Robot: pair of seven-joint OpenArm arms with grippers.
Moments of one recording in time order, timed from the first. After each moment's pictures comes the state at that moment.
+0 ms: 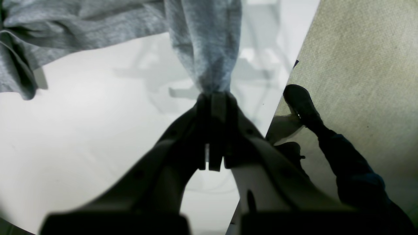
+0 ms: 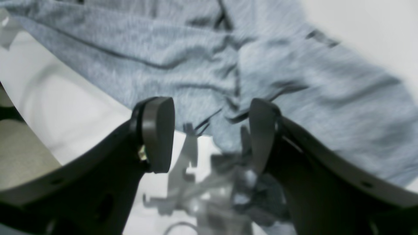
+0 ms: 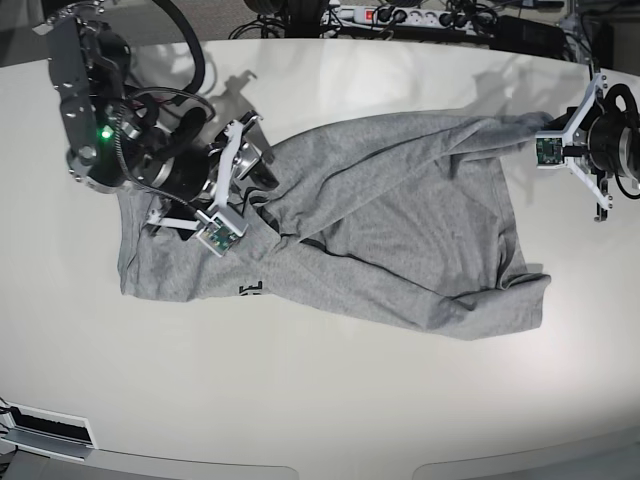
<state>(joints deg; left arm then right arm) 1.5 -73.2 35.3 112.2 -30.1 -42.2 45.9 -8.0 15.2 -12.1 105.1 19.8 29.7 -54.0</state>
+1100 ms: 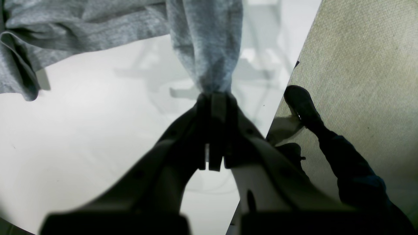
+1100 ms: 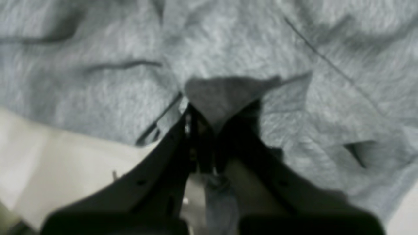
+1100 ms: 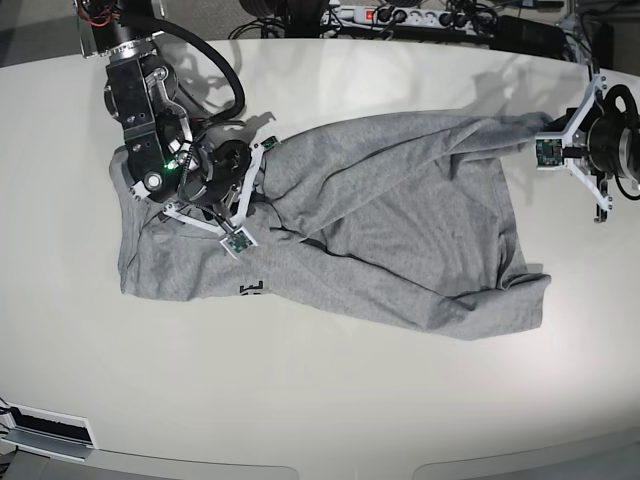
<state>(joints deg) 1.5 -73.2 35.3 112.2 -30.1 -42.2 45.8 -1.8 6.5 -12.0 88.2 5.9 25.7 -56.4</state>
